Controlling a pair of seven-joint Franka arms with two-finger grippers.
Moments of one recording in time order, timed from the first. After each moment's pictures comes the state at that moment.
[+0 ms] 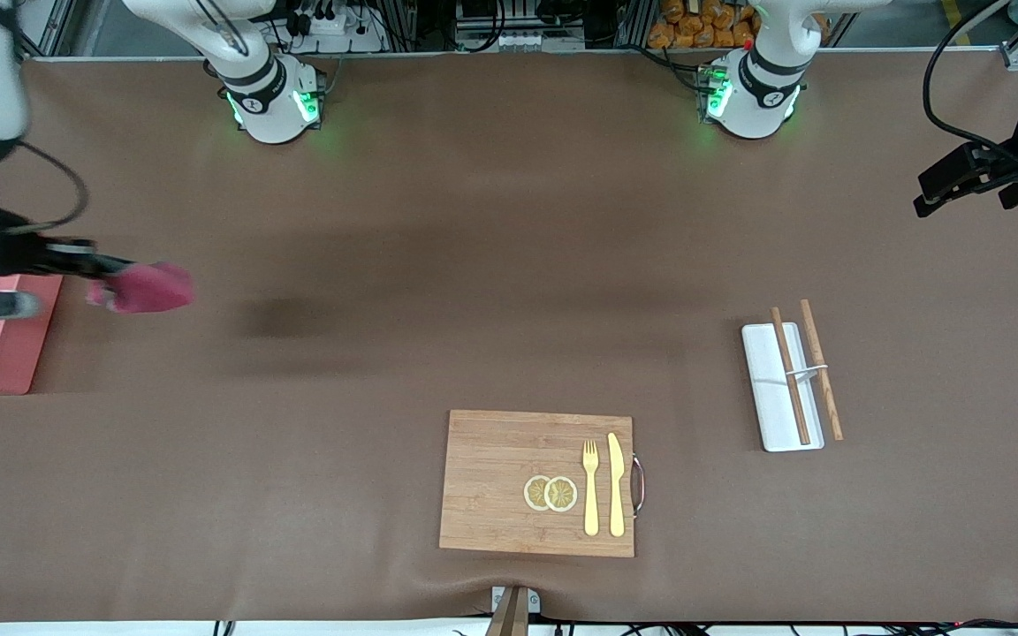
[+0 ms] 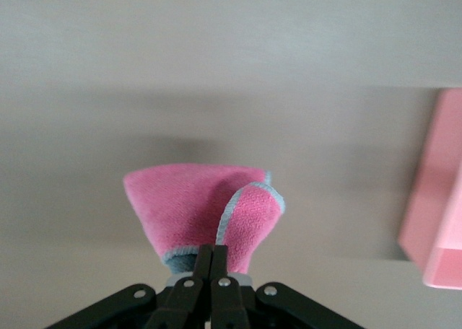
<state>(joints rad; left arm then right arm) -0.03 0.03 -0.06 -1.40 0.00 1.41 -0.18 -0.05 0.10 -0.14 -1.68 -0.01 1.59 -0.26</state>
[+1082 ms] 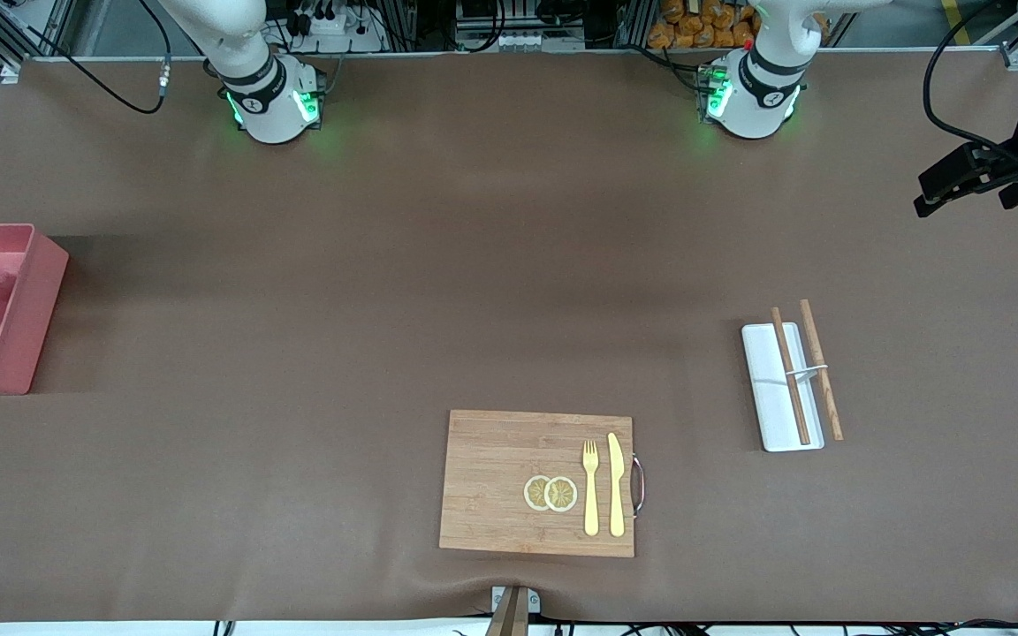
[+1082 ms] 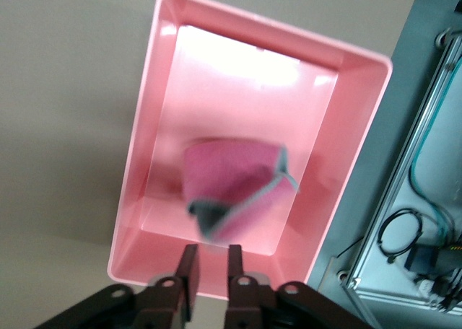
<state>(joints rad) -0.03 0.02 -0.06 -1.40 0.00 1.41 -0.18 -0.61 0.41 -0.13 -1.50 -0.13 1.90 -0.97</state>
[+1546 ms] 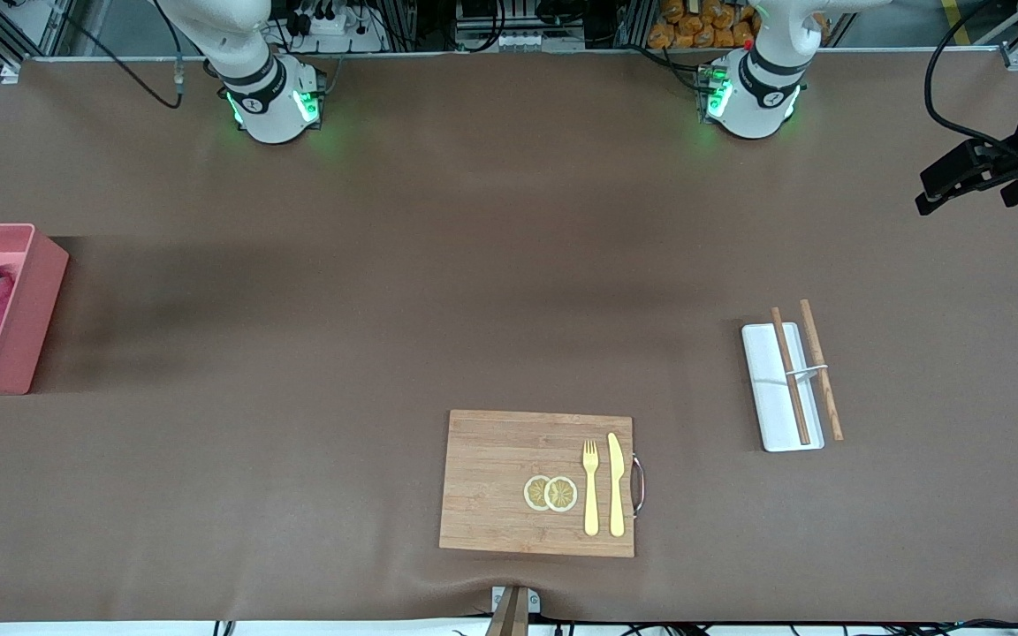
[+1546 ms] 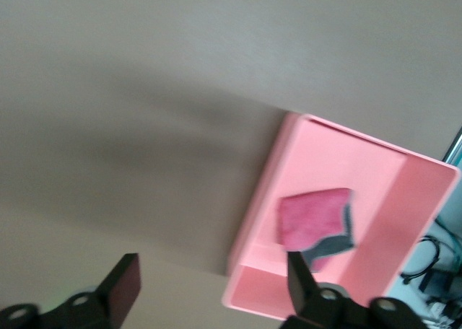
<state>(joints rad) -0.03 0.02 -0.06 -1.40 0.00 1.41 -0.18 -0.33 0.31 -0.07 -1.45 -0.12 1.64 -0.69</state>
